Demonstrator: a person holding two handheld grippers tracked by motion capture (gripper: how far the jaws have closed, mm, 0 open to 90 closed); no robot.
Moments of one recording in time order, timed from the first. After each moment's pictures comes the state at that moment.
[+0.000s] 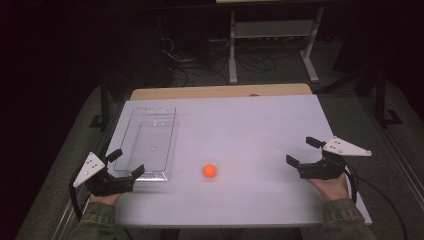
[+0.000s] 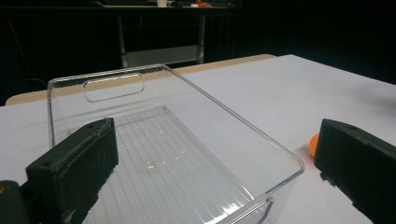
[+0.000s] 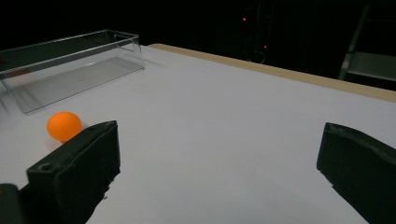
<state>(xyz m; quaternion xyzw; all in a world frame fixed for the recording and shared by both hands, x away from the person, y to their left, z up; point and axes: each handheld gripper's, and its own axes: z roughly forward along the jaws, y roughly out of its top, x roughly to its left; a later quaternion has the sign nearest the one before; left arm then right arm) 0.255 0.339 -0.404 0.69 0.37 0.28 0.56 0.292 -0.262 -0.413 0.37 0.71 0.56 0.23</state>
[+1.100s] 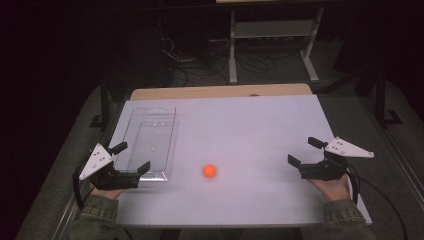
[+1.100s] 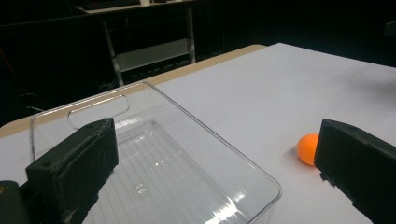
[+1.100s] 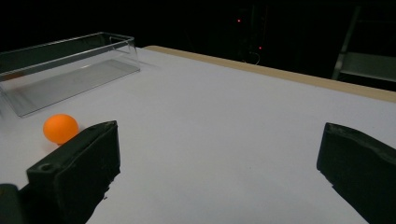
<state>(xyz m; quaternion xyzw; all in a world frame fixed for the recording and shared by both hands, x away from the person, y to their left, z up) 0.260 0.317 -0.371 0.73 0.33 0.28 0.53 0.288 -0.264 -0.412 0.37 0.71 0.56 0.23</state>
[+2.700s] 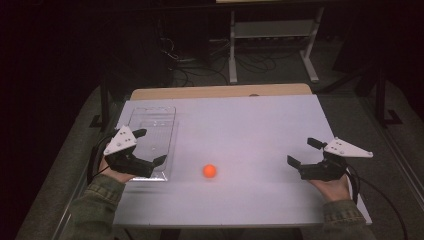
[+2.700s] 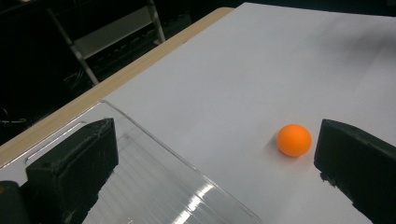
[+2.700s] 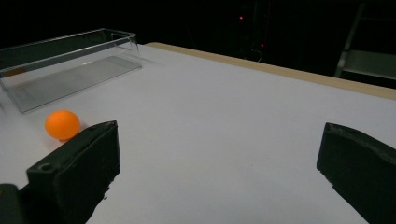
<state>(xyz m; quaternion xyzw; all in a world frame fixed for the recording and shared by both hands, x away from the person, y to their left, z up) 0.291 0.272 -0.331 0.82 0.25 0.25 0.46 0.288 -0.263 -0.413 0.37 0.71 0.55 0.23</state>
